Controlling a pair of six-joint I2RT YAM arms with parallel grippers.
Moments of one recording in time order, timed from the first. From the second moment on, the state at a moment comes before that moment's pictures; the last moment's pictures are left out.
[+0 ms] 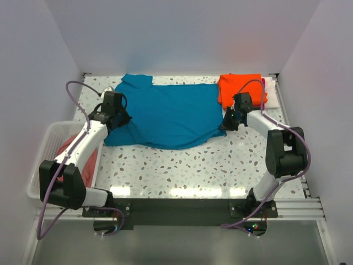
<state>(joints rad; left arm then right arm) -0.20 1.35 1.02 -0.50 -0.19 -0.69 0.14 1.70 1.08 -0.42 -0.20 0.49</state>
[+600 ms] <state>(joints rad) -0.11 1.50 1.19 -0.49 -0.23 -0.65 0.06 1.82 1.22 -0.42 -0.26 0.52</state>
